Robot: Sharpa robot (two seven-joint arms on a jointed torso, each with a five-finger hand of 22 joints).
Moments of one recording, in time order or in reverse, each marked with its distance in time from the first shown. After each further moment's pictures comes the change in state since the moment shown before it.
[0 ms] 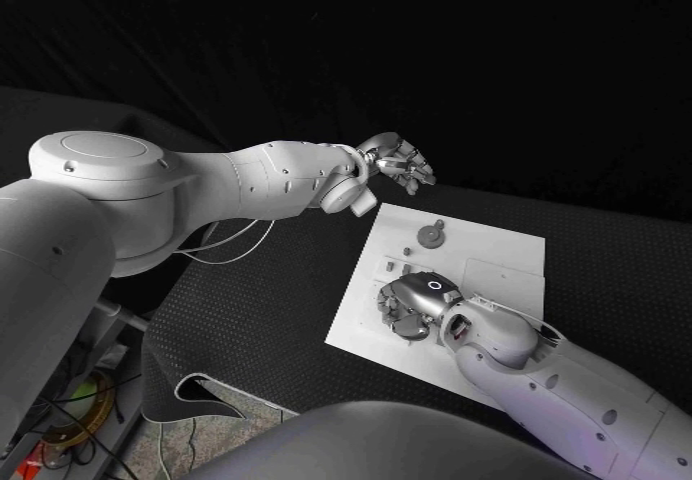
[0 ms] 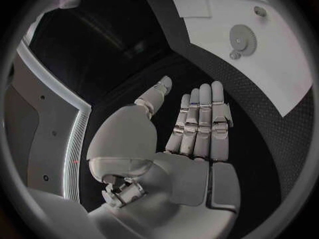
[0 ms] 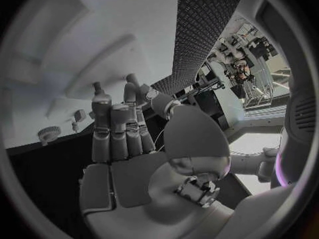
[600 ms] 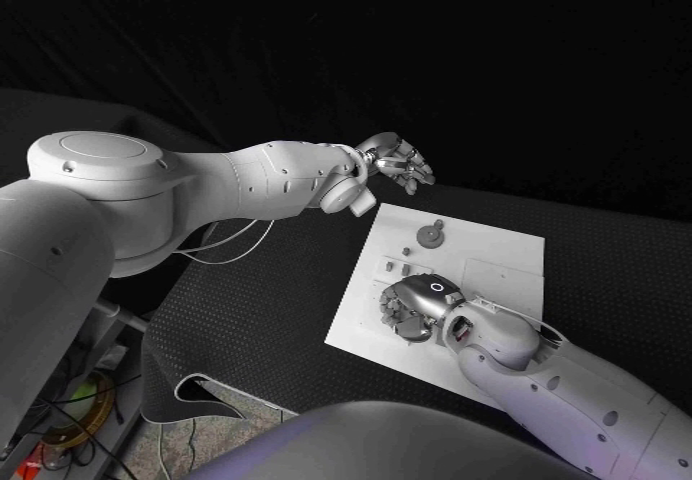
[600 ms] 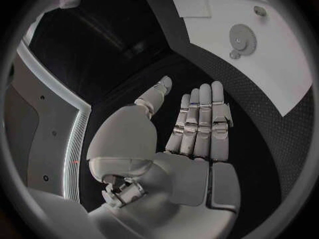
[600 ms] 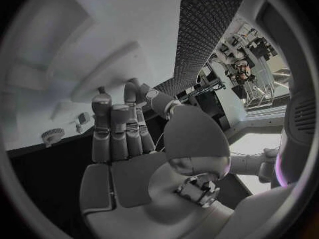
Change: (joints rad) left arm 0.000 0.000 0.000 -0.001 0.000 0.000 0.000; left_hand 0.000 0.000 0.000 0.000 0.000 0.000 0.000 0.000 0.000 0.000 0.000 0.000 0.000 0.000 0.000 0.000 0.001 0.000 0.000 0.000 0.000 -0.001; right arm -0.002 -0.004 0.000 -0.006 -0.002 0.002 -0.003; right_hand 0.000 0.000 0.000 -0.005 0.005 0.000 0.000 0.000 0.000 0.000 0.000 -0.001 0.000 0.004 0.000 0.000 0.000 0.000 0.002 0.002 0.000 0.000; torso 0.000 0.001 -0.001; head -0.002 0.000
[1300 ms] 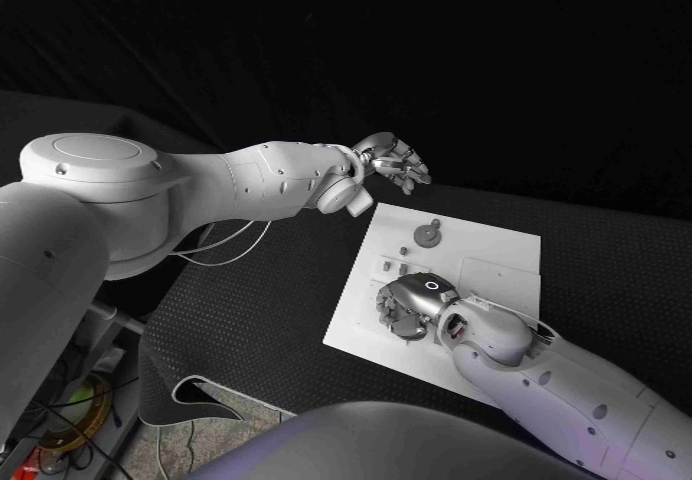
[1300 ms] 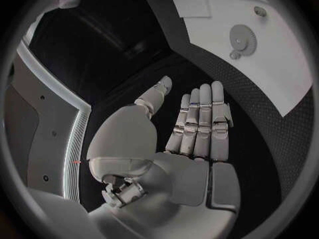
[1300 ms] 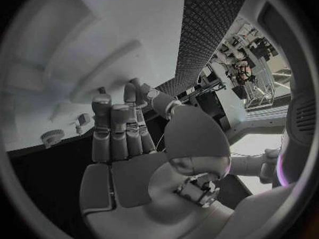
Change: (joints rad) left arm 0.000 0.001 0.000 0.000 0.000 0.000 0.000; left_hand 0.000 0.000 0.000 0.000 0.000 0.000 0.000 0.000 -0.001 0.000 0.000 0.000 -0.001 0.000 0.000 0.000 0.001 -0.004 0.000 0.000 0.000 0.000; right arm 0.000 0.017 -0.004 -0.024 0.001 0.002 0.003; right_hand -0.013 -0.029 -0.005 -0.022 0.000 -0.024 0.024 -0.016 0.009 -0.036 0.018 -0.027 -0.012 -0.007 0.007 0.000 0.004 0.000 -0.006 -0.002 0.000 0.000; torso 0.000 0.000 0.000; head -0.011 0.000
